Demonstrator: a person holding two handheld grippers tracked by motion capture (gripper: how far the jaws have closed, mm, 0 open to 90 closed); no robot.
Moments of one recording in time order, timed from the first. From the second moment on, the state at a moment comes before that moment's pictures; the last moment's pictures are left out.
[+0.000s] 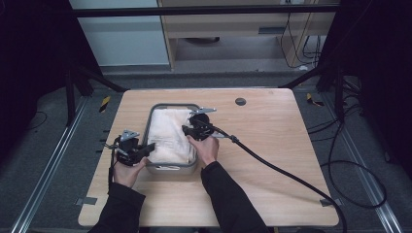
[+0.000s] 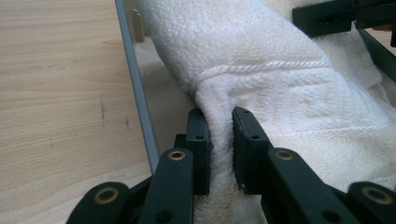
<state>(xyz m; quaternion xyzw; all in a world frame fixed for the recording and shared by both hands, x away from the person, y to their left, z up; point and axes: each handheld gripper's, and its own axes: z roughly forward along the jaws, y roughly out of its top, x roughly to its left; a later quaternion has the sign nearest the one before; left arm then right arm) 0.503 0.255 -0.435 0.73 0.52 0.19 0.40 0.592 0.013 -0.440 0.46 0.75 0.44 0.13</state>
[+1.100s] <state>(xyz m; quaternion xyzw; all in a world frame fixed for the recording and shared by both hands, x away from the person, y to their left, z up) 0.484 0.264 -0.408 0.70 0.50 0.24 0.45 0.576 -0.006 -0.412 0.41 0.77 0.46 0.17</state>
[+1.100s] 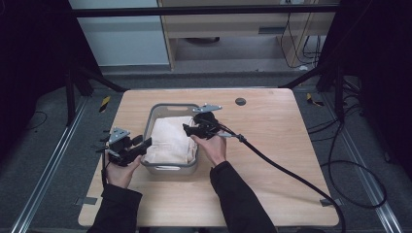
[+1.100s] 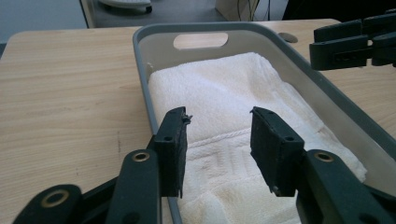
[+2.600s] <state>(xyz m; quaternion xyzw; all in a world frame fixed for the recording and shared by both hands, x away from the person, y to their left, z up) 0.424 0.317 -0.444 0.71 0.47 0.30 0.44 0.462 -0.235 -0.454 0.45 0.72 0.47 0.22</state>
